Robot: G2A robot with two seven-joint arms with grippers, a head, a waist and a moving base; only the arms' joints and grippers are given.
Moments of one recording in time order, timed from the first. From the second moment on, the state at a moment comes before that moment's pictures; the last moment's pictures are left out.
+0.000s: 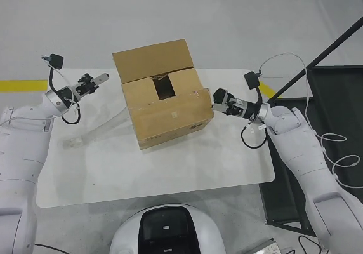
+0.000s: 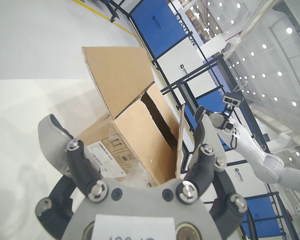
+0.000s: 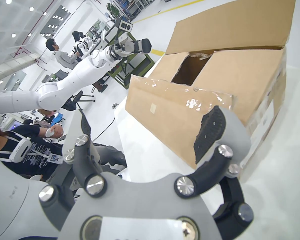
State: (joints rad) left arm 0.67 -1.16 -1.28 -0.83 0.15 -0.70 -0.76; right arm -0.84 -1.07 1.15 -0.97 0.03 -1.01 0.75
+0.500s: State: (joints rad) left arm 0.67 -1.16 -1.28 -0.83 0.15 -0.70 -0.75; right arm -0.78 -1.09 1.09 -0.91 -0.15 -1.01 0.61
